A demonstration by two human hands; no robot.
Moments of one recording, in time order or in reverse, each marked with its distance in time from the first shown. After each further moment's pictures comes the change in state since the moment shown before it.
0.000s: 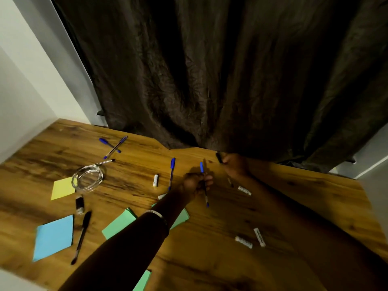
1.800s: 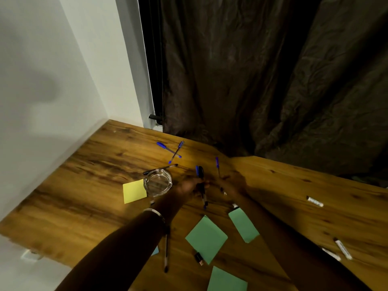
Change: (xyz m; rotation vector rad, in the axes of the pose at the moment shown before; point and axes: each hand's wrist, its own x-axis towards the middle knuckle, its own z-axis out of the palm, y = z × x) left_hand -0.035 0.082 -0.271 -0.002 -0.036 -0.050; right_hand -0.074 -0.210 0.177 0.244 -0.012 0.043
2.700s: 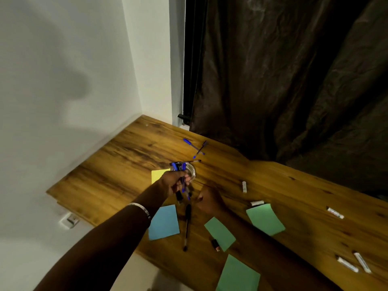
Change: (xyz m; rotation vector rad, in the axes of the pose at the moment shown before) left_hand -0.079 0.011 -0.094 -0.145 0.153 0.135; right_hand -0.062 -0.006 0.117 -0.356 -0.349 -0.259
